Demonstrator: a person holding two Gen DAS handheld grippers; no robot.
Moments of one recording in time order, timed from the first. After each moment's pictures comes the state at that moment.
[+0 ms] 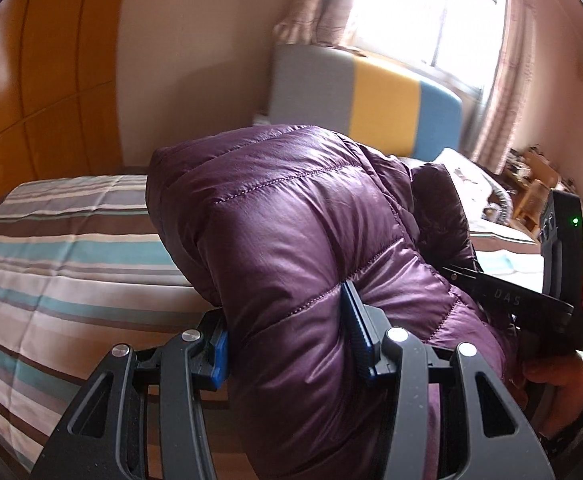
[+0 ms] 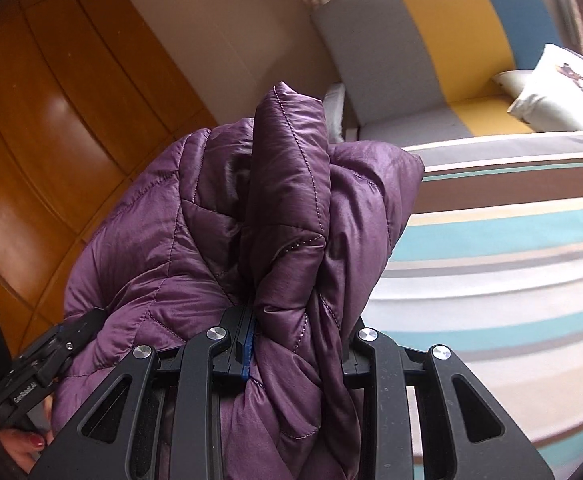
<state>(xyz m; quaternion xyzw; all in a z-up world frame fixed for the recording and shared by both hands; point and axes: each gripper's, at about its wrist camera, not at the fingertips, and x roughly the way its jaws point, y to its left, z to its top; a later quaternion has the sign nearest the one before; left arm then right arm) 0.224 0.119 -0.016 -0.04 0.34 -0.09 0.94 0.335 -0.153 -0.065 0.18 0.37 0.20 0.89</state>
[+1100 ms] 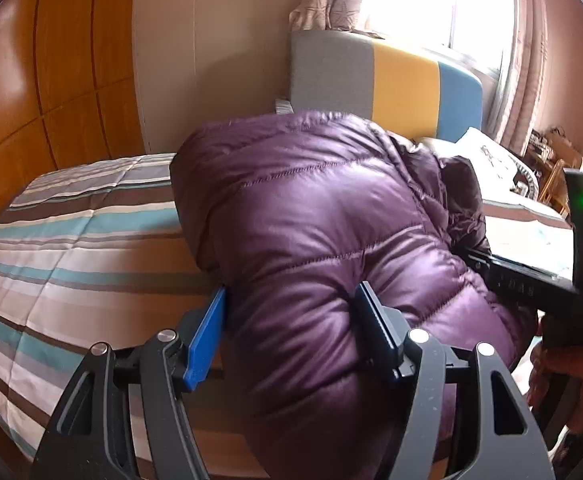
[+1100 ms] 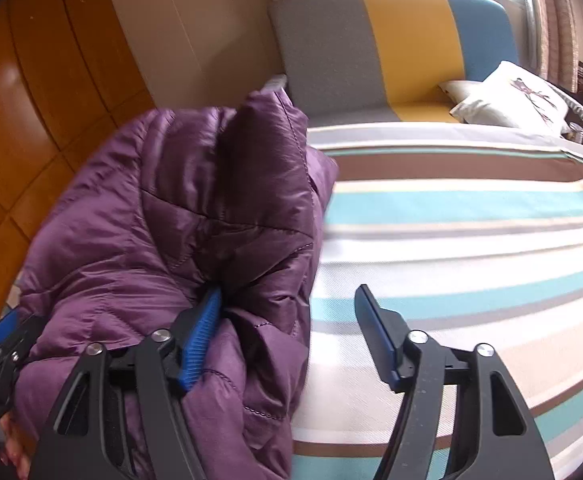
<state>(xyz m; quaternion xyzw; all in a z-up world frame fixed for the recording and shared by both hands) 0.204 0.105 -0.065 0.00 0.34 -0.05 0.94 0.284 -0.130 -0.085 0.11 0.39 0.07 0.91</state>
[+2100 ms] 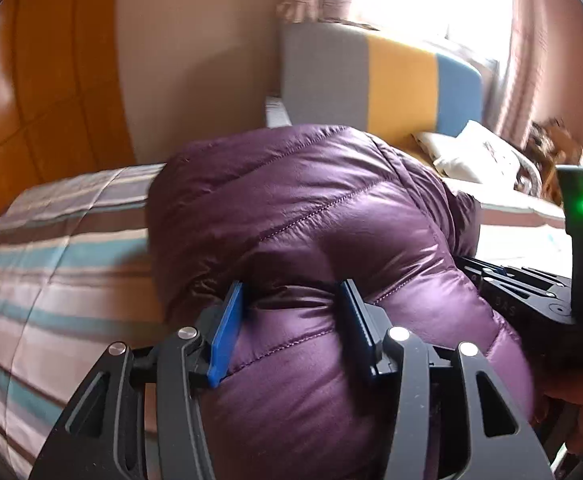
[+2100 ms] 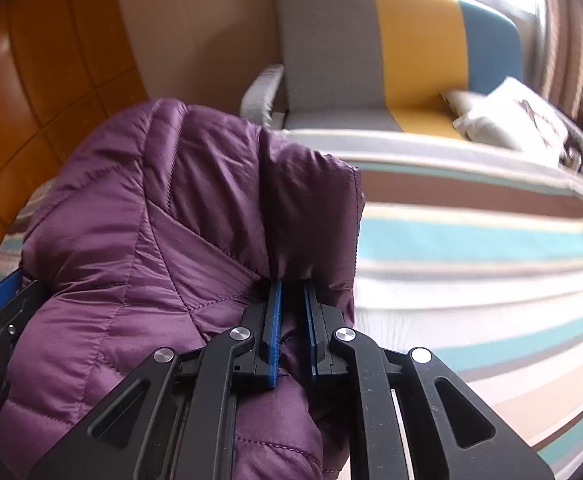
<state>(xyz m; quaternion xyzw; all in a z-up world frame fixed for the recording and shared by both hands) 0.264 0.088 -0.069 0.02 0.35 -0.06 0.93 0.345 -0.112 -0.095 0.07 0.41 0.05 0.91</state>
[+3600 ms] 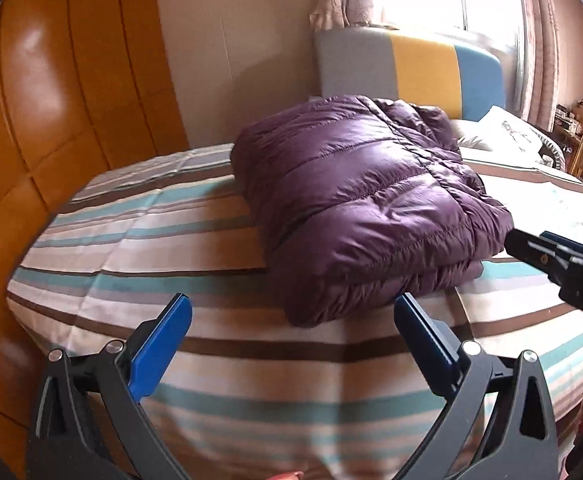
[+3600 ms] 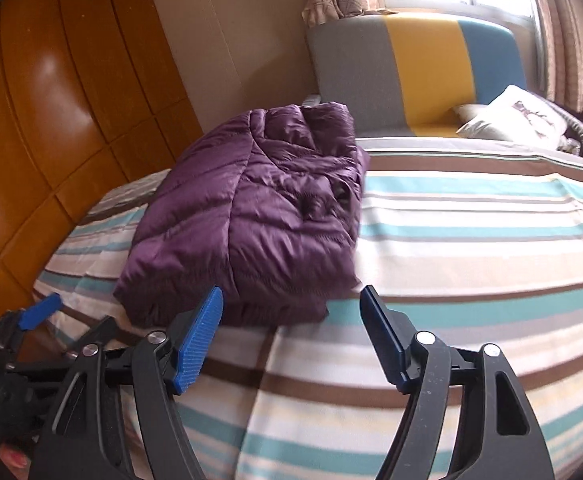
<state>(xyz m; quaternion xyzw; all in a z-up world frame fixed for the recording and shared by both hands) 0.086 0.089 -0.050 0.05 0.34 0.03 0.94 0.152 -0.117 -0.052 0.09 0.35 0.11 0.93</state>
